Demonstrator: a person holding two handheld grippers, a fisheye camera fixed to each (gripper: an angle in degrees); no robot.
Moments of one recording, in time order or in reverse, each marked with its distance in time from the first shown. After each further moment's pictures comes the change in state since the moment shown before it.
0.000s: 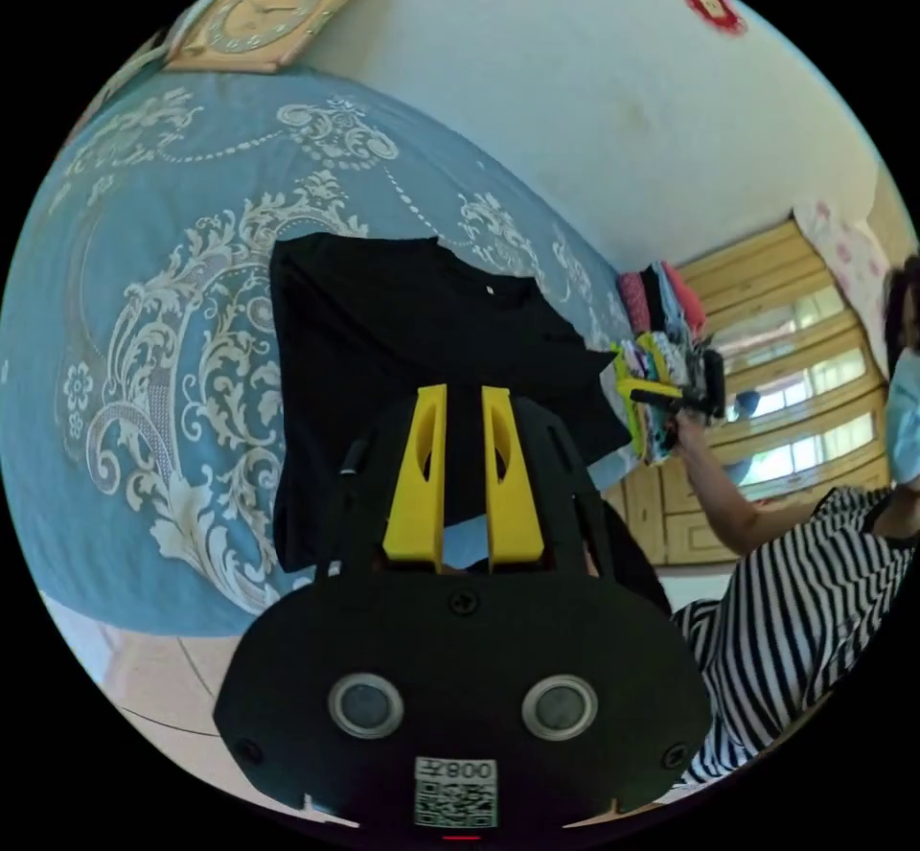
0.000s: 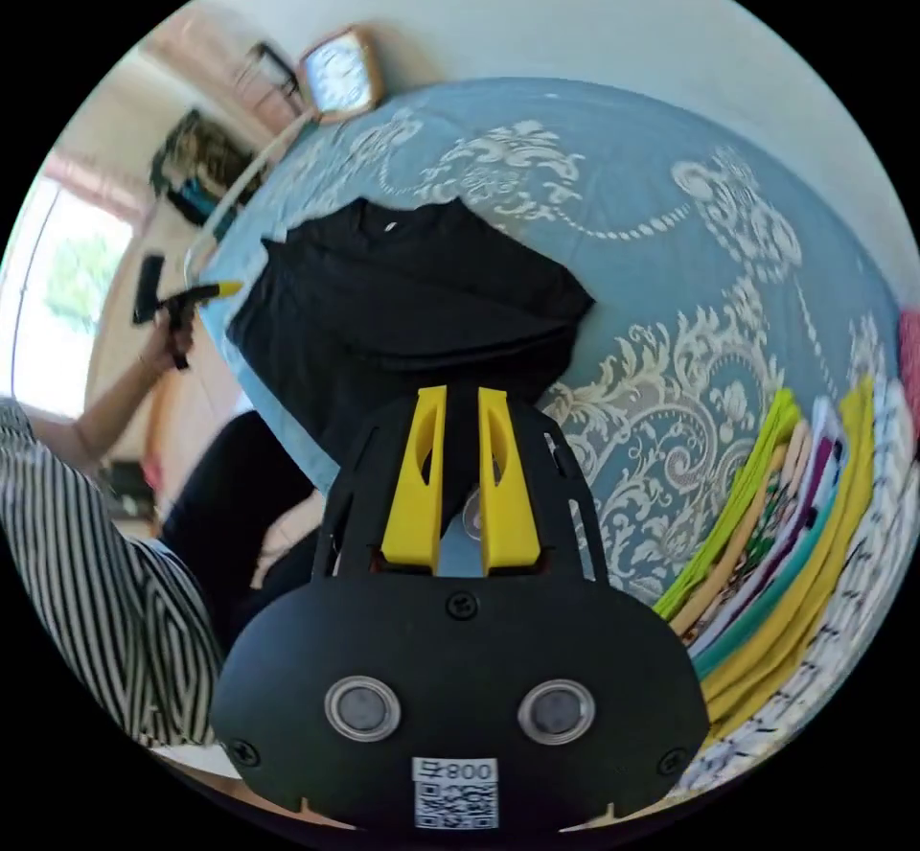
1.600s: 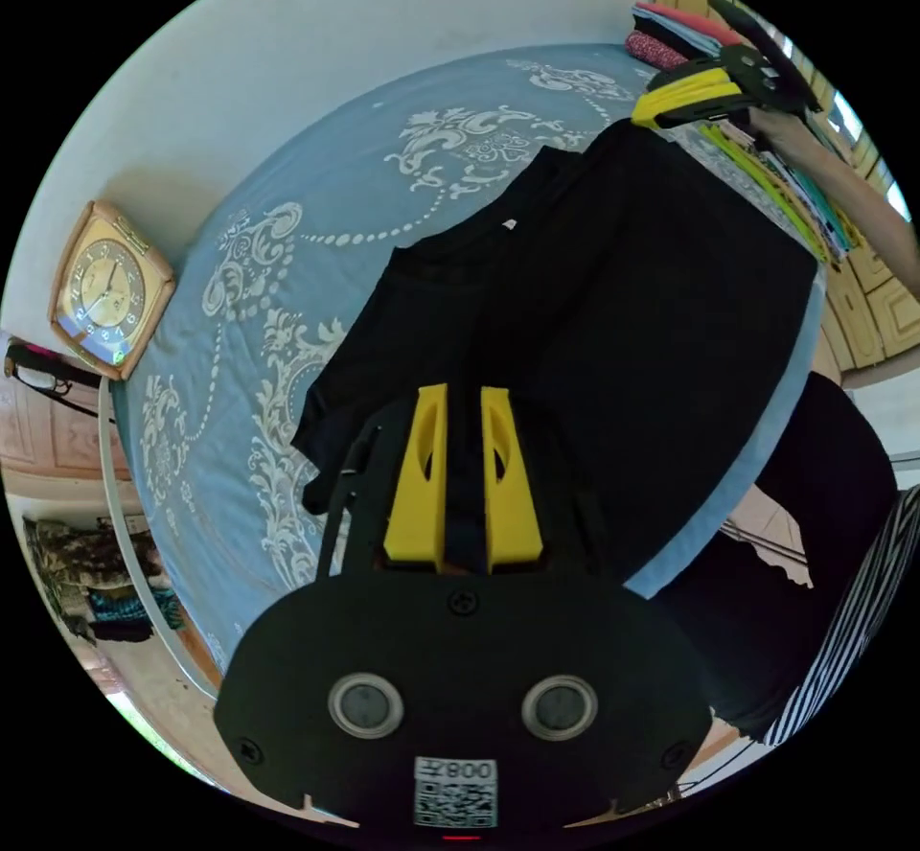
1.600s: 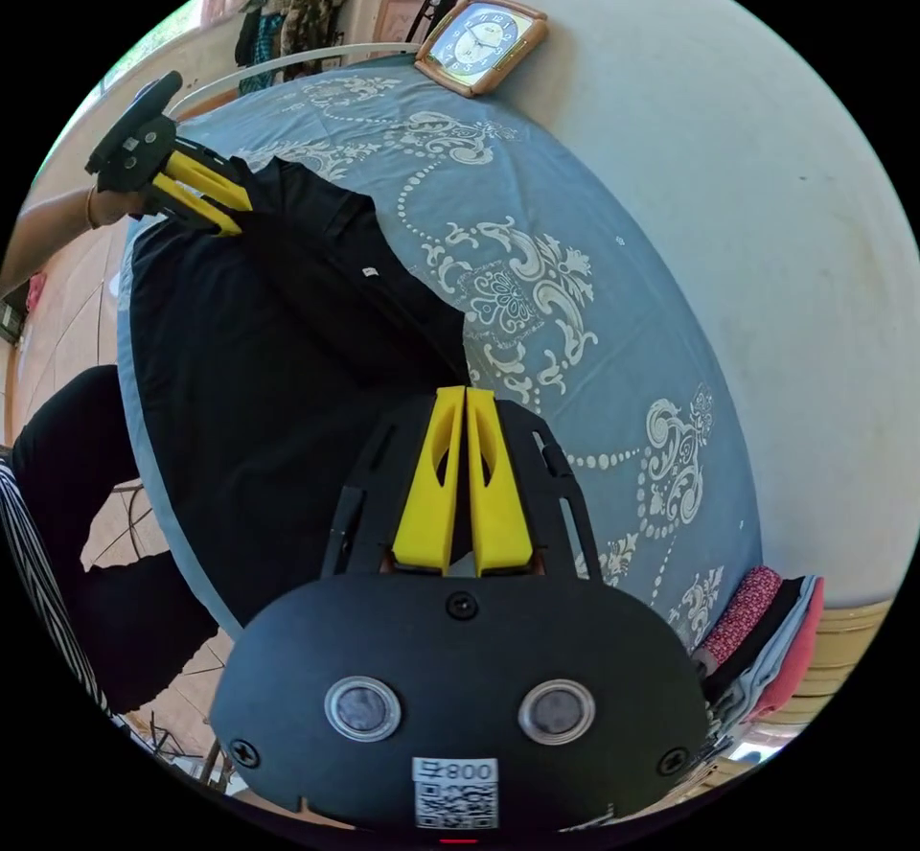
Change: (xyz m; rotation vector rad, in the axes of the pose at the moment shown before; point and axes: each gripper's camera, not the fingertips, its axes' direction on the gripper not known) left arm 0.238 -0.160 0.238 -0.316 -0.675 0.664; right arm -0.128 -0.236 -0.019 0.037 0.440 -0.474
